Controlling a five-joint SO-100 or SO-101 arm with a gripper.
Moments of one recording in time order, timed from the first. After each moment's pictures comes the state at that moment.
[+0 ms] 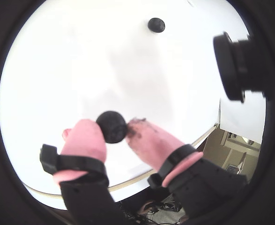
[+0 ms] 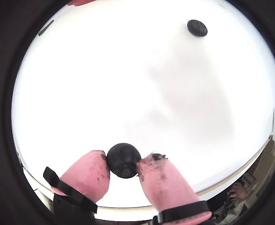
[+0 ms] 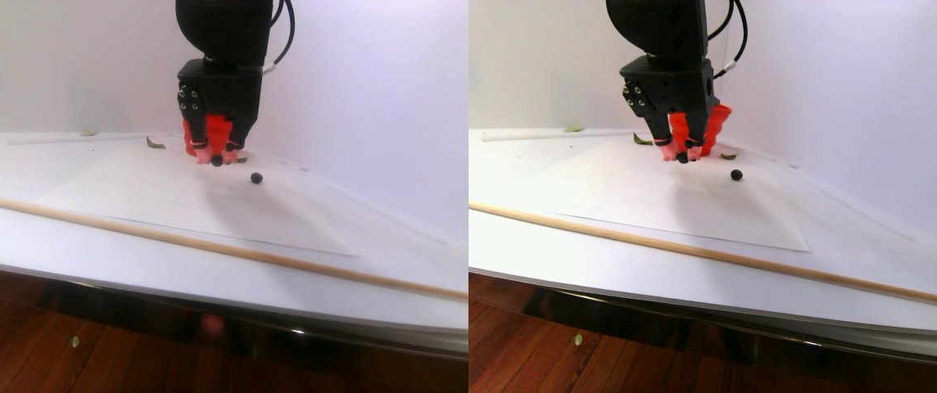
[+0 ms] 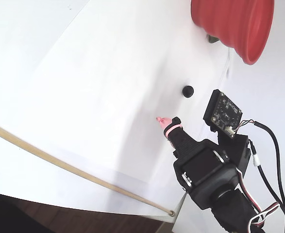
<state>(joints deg) 7.6 96.9 129.4 -7.1 -86.6</state>
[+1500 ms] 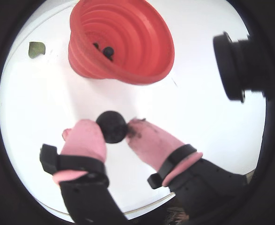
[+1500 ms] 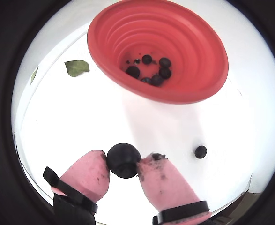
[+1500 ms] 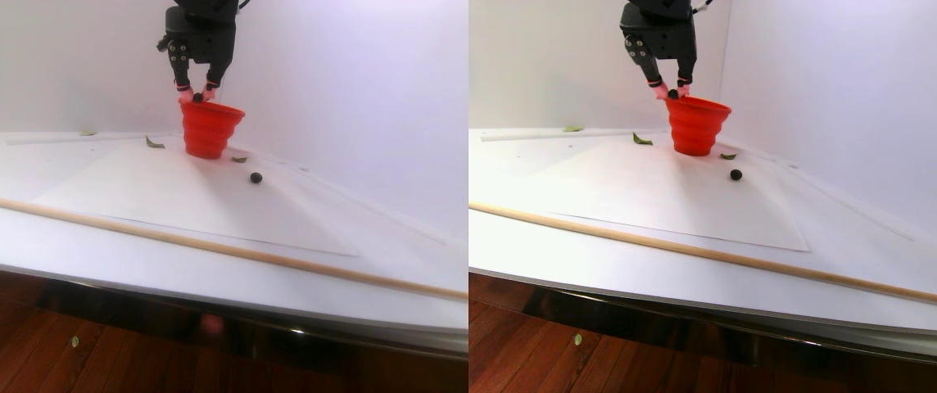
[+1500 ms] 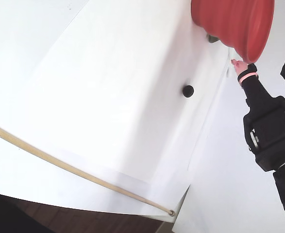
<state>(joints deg) 2.2 102.9 114.5 -6.9 -97.7</state>
